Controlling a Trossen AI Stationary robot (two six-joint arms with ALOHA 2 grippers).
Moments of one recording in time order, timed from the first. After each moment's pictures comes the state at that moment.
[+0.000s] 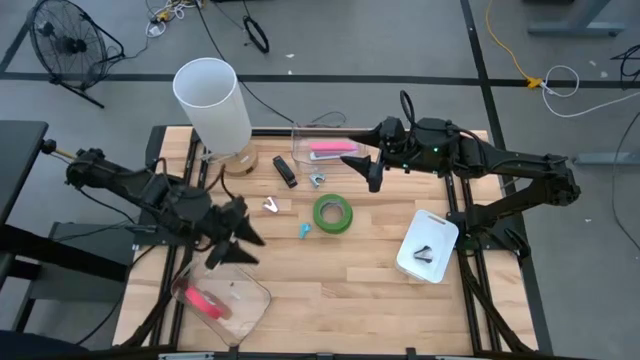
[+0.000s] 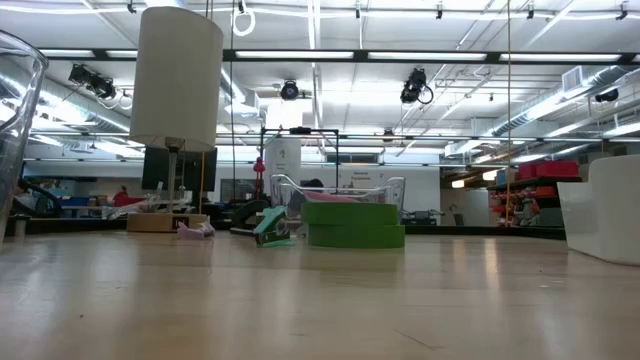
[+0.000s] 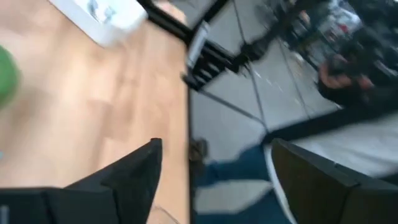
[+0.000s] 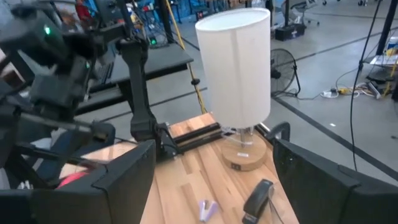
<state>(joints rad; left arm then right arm) -0.39 0.97 1.06 -0.48 0.05 -0.74 -0.07 1.27 1.40 -0.33 0.19 0.22</state>
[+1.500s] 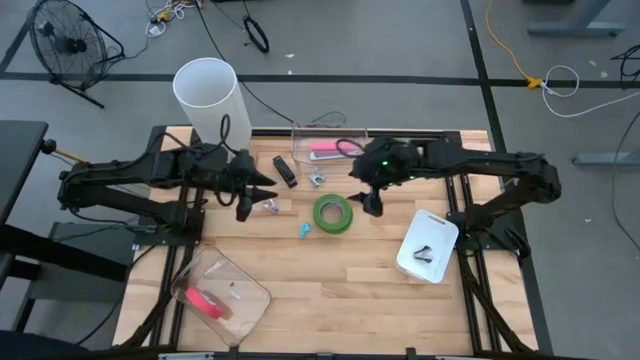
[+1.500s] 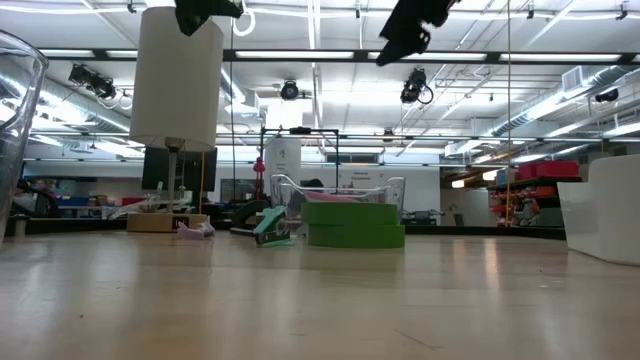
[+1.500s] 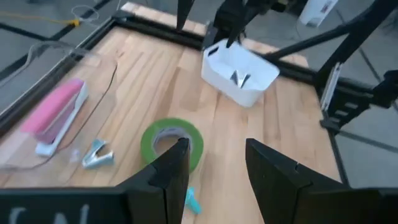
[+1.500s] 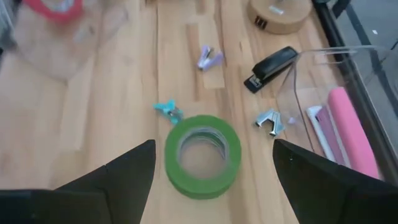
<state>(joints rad) 0.05 0.97 1.06 -0.55 -0.02 -0.26 -0.12 1.43 1.40 -0.79 -0.04 -0.05</state>
